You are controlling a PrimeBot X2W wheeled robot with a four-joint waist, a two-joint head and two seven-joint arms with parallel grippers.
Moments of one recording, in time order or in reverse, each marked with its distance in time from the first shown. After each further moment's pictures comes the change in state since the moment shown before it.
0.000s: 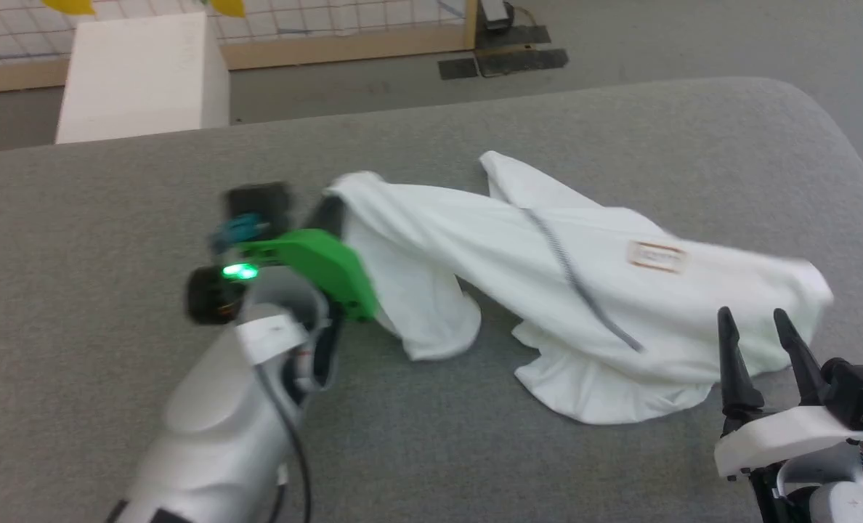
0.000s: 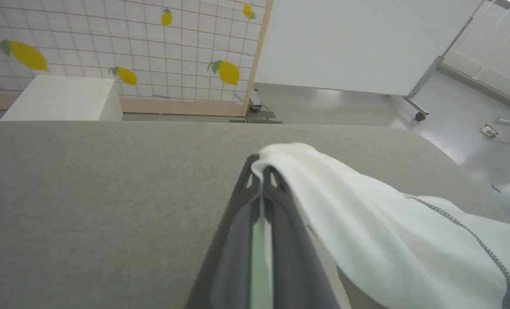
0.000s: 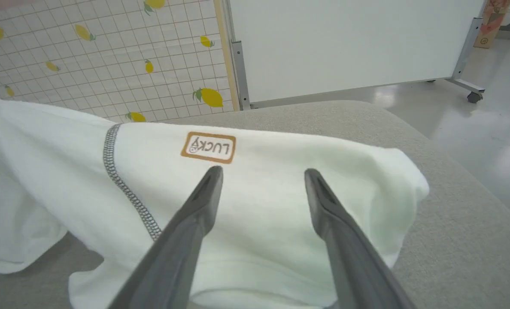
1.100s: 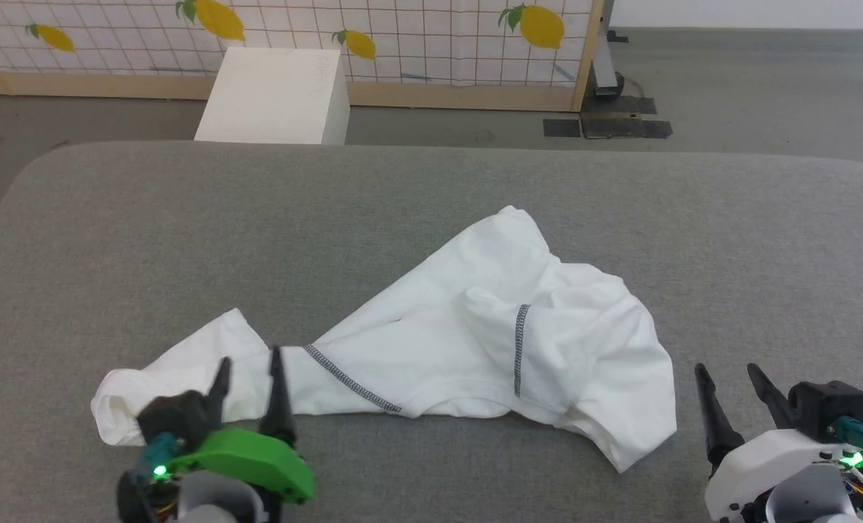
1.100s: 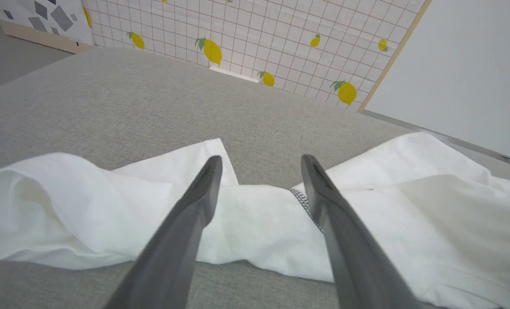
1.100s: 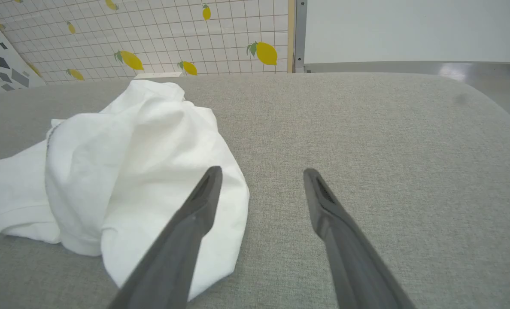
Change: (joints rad) left arm 0.567 0.154 0.147 -0.378 0.011 0.112 -0.174; right arm 0.082 0.001 0.020 -0.047 -0.027 0.000 0.217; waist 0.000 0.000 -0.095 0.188
